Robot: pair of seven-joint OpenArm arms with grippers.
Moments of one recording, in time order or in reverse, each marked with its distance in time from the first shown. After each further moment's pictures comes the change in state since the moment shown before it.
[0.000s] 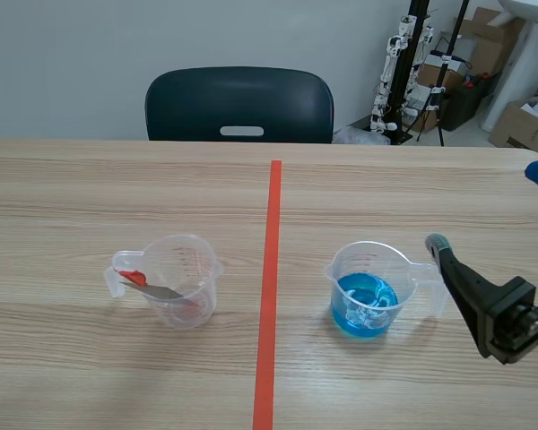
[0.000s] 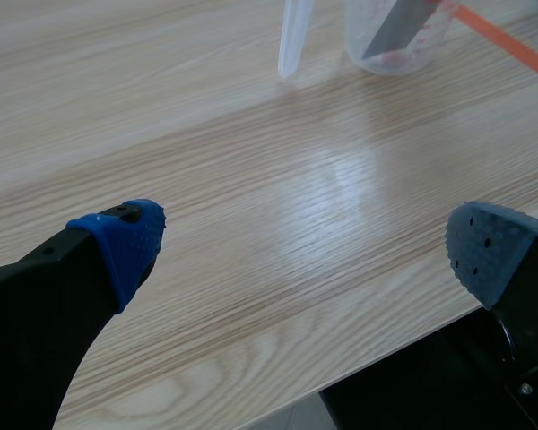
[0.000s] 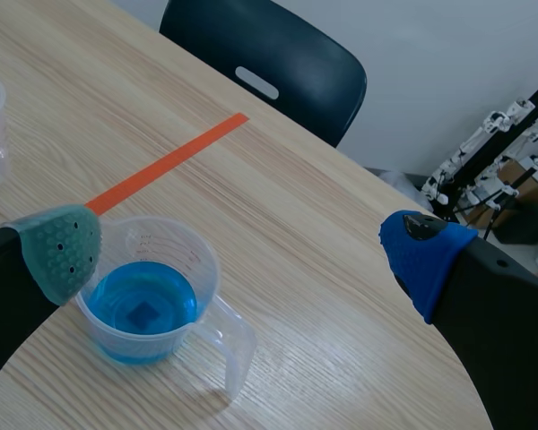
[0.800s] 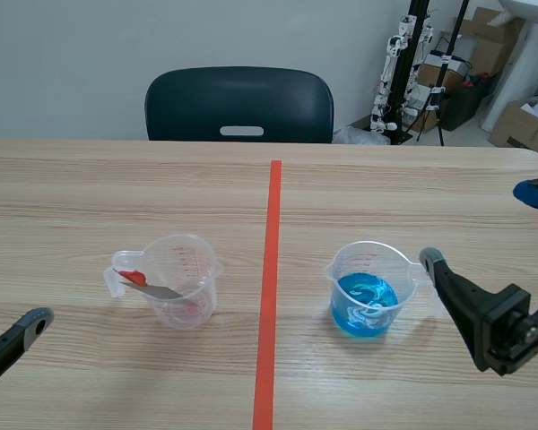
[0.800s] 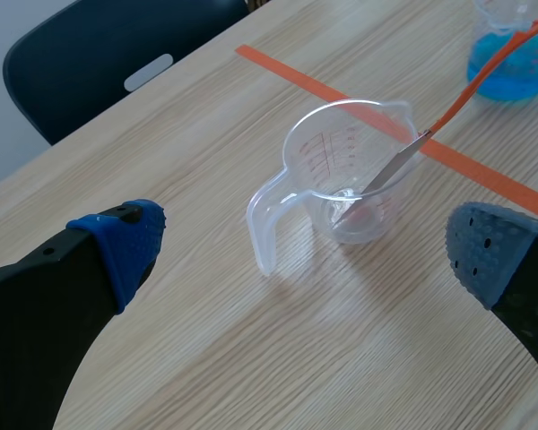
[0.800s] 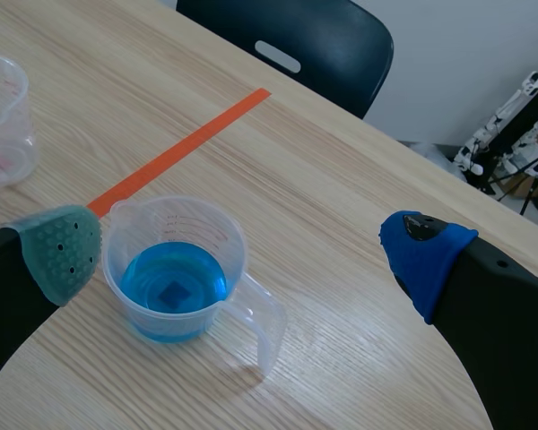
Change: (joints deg) left arm 0.0 -5.4 -9.8 34.4 -0.2 -1.3 29.4; right arm 0.0 -0.8 0.0 0.0 3.7 3.1 -5.0
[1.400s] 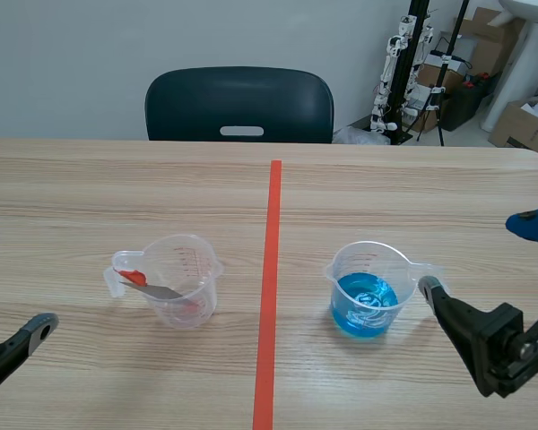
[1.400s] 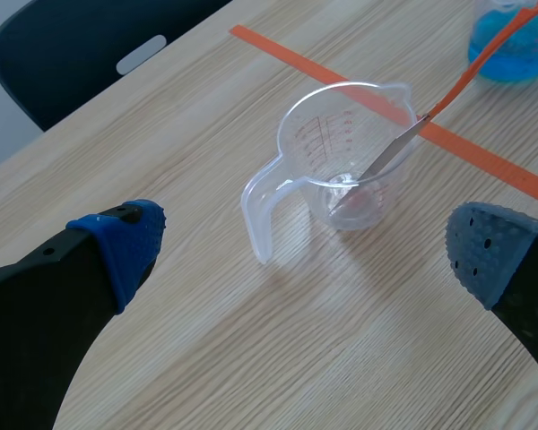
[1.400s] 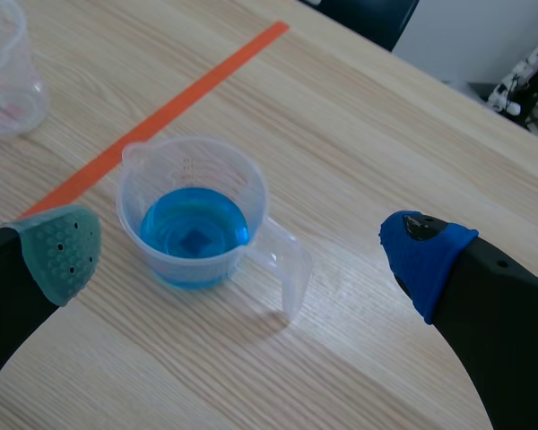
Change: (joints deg) left arm 0.0 0.0 -0.1 2.3 0.0 0.0 4.7; right arm 0.0 0.0 0.0 0.0 3.3 2.7 -8.2
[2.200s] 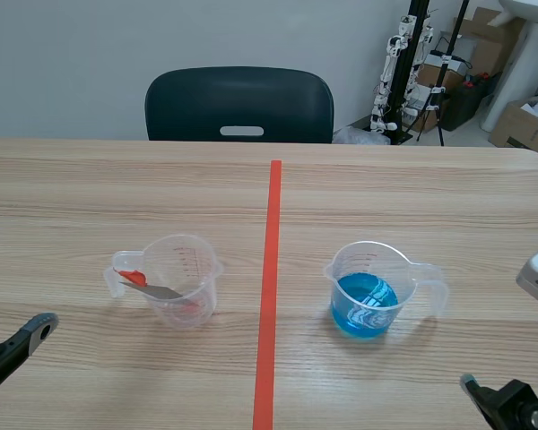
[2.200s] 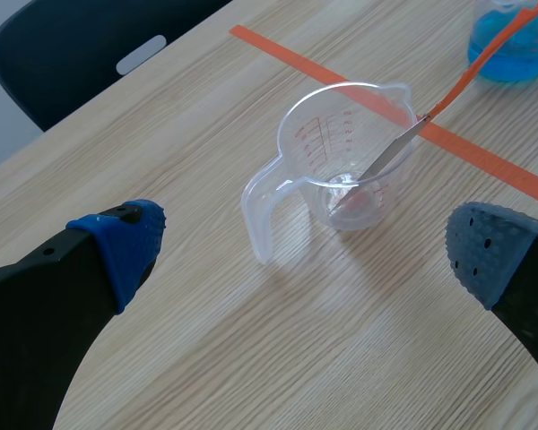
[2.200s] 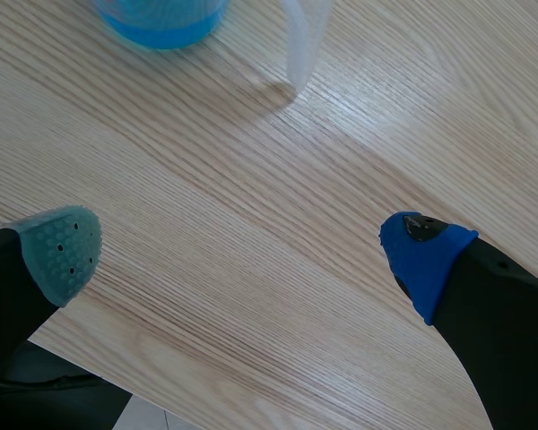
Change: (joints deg) left arm 0.0 0.0 0.0 0.0 0.0 0.0 0.0; right arm -0.2 0.0 0.0 0.0 0.2 0.0 -31.3
